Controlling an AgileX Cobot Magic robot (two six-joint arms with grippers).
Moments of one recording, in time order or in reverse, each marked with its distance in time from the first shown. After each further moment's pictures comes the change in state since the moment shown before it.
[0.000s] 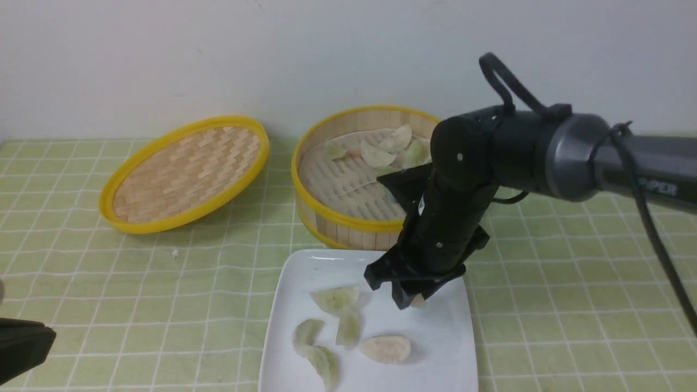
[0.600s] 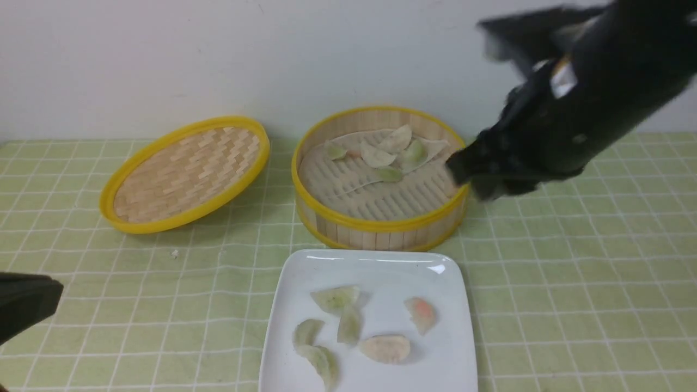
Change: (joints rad) right arm 0.000 -0.597 -0.002 -0.229 0.187 0.212; left arm 0.000 0.000 0.000 0.000 -0.147 0.011
